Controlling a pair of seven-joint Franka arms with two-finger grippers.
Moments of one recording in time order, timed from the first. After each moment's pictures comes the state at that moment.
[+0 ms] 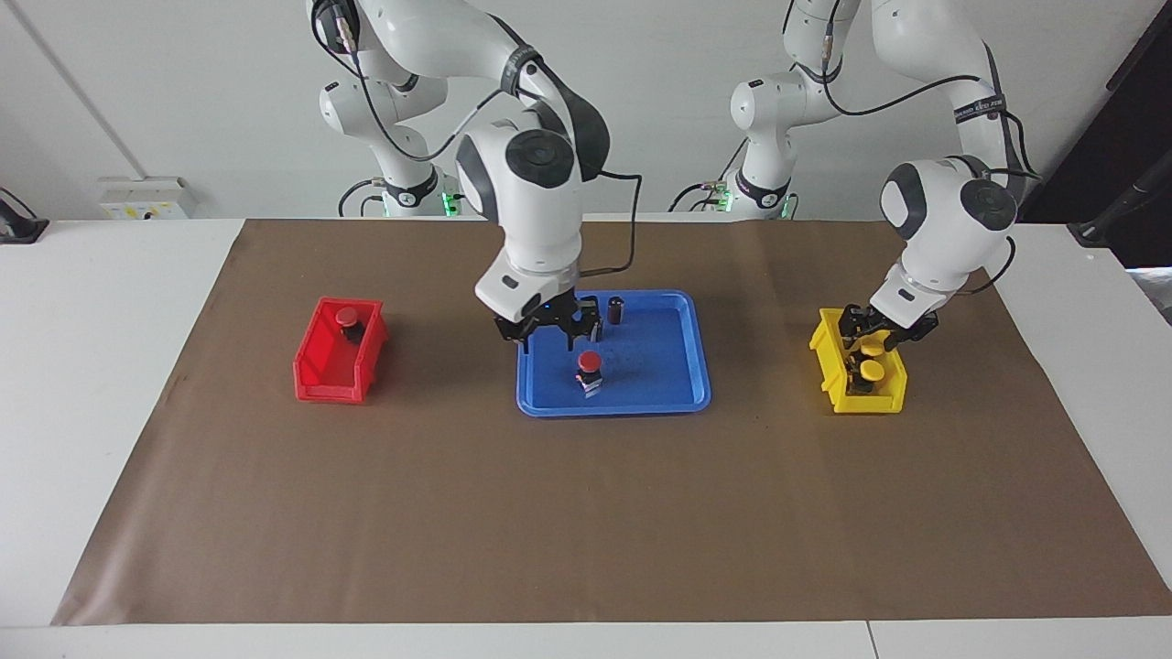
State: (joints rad) left arm 0.14 0.03 -0.15 -2.20 0.01 2.19 0.17; right arm 0.42 0.31 -0.02 -1.48 -0.01 1.76 0.34
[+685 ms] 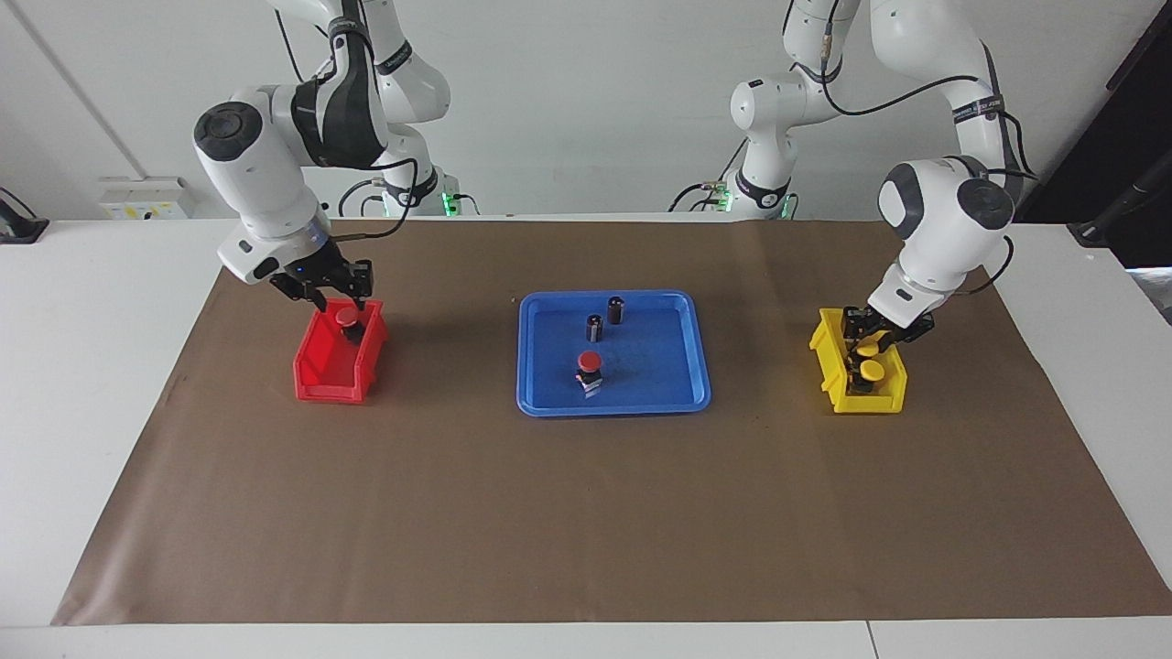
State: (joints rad) left arm 0.14 0.02 -0.15 -2.21 0.01 2.20 0.17; right arm -0.02 -0.13 -0.03 -2.19 -0.01 2.00 -0.09
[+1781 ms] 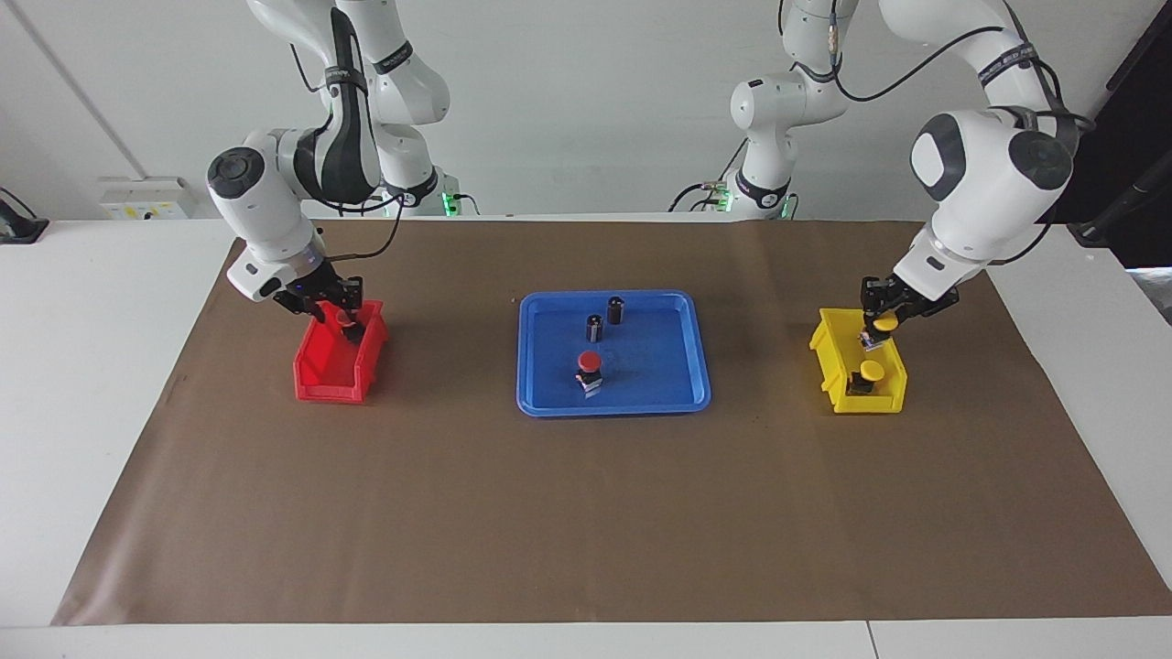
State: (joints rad) left arm 0.08 -0.05 -0.16 -1.90 -0.04 1.76 0.13; right arm -0.08 -0.13 -0.01 -2.40 -0.01 2.20 -0.16
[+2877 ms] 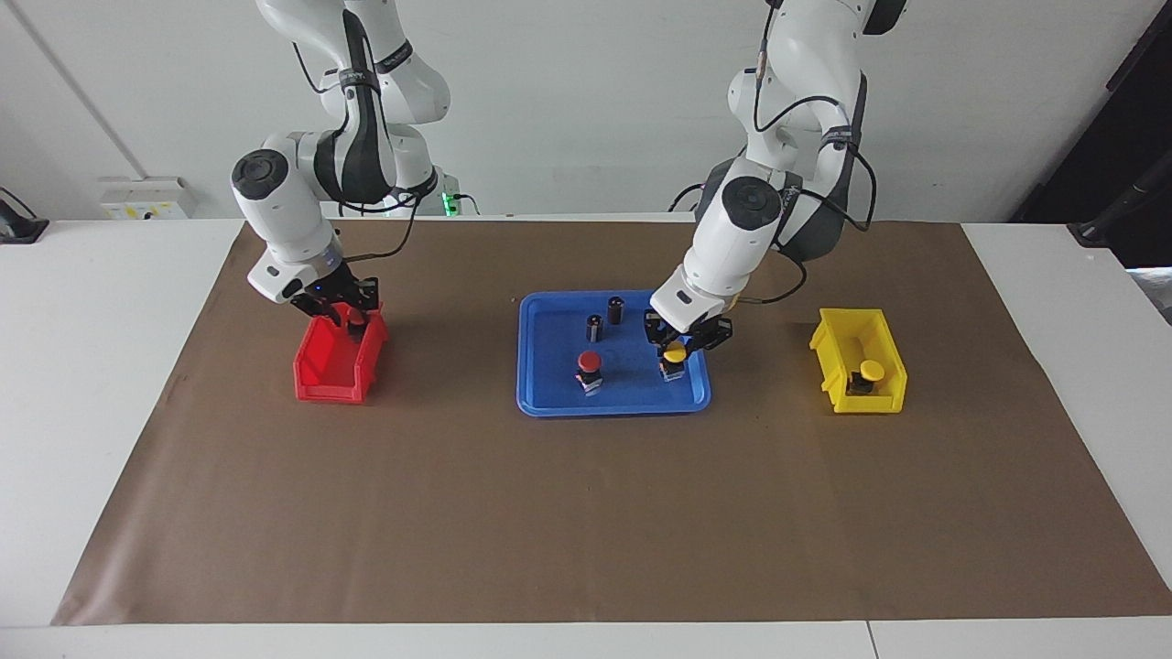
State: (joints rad) left arm -0.39 0.26 -0.21 -1.87 -0.09 2.15 -0.29; right arm -0.04 -0.14 -0.01 -2.41 -0.01 2.21 -0.17
